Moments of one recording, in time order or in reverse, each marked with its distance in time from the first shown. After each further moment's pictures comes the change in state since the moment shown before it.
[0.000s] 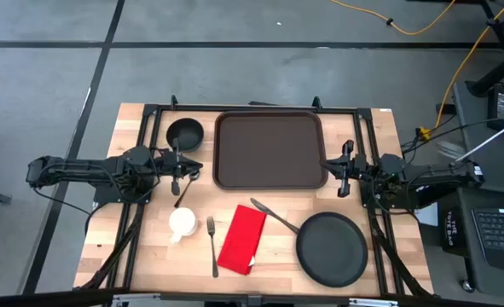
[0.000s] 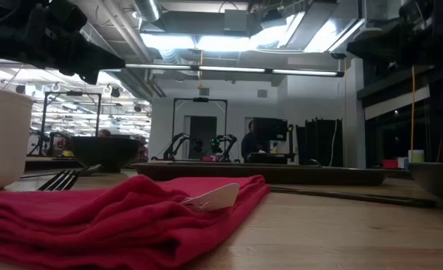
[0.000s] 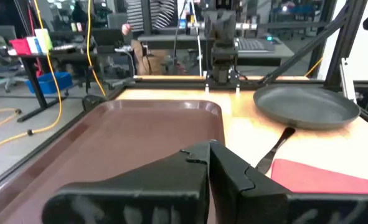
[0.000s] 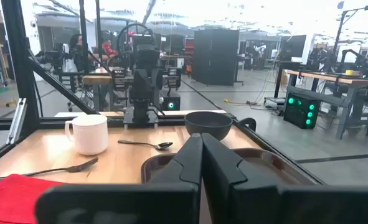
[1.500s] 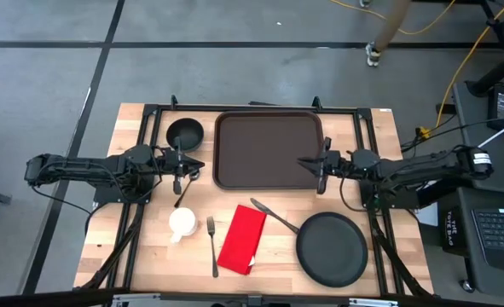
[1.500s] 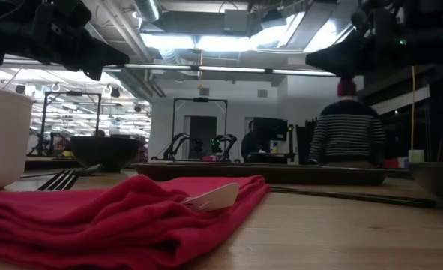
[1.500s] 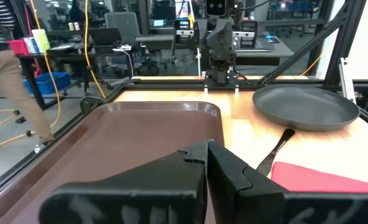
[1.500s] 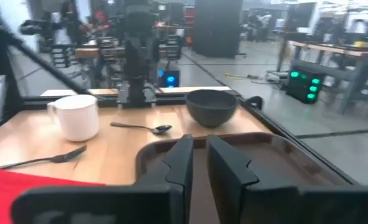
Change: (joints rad) left arm 0.000 0.055 0.036 0.023 -0.001 0.017; right arm -0.100 0.617 0.132 0.361 -0.117 0.026
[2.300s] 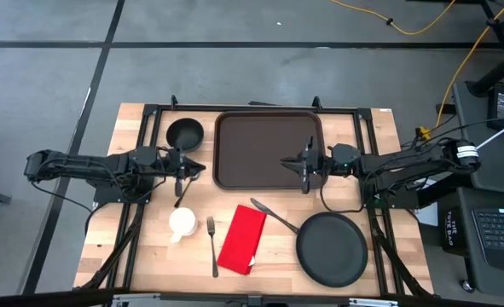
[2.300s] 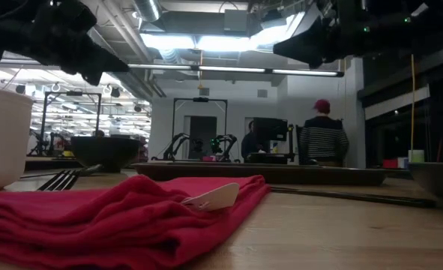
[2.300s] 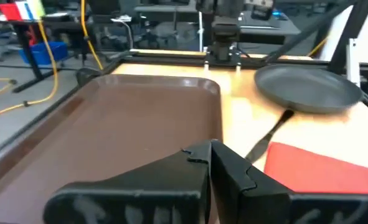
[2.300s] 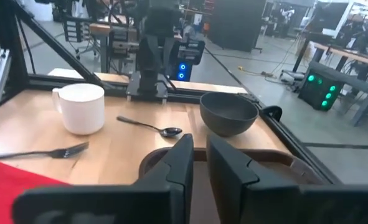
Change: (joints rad) left arm -0.052 0.052 0.048 -0.099 -0.054 -0.061; right arm 0.000 0.252 0.227 -0.042 -0.051 -0.117
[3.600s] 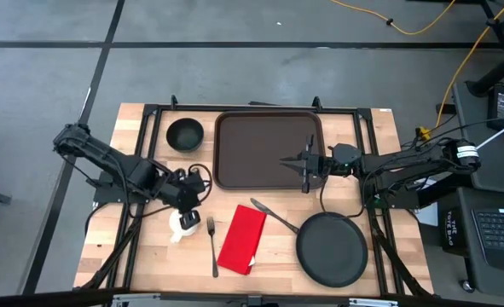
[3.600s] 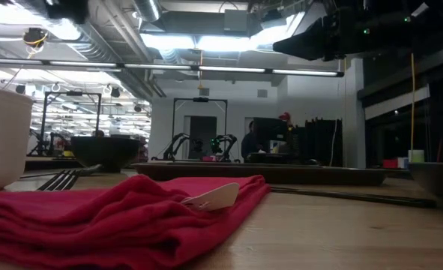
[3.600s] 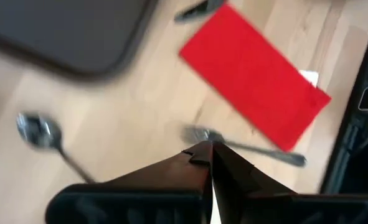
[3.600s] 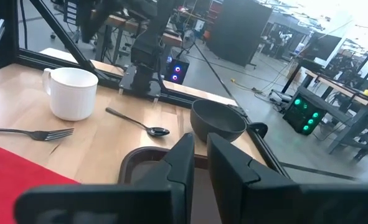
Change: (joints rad) left arm -0.504 0.778 1.001 -1.177 -0.099 -0.880; right arm 0.000 0.000 0.000 0.016 0.000 -0.171
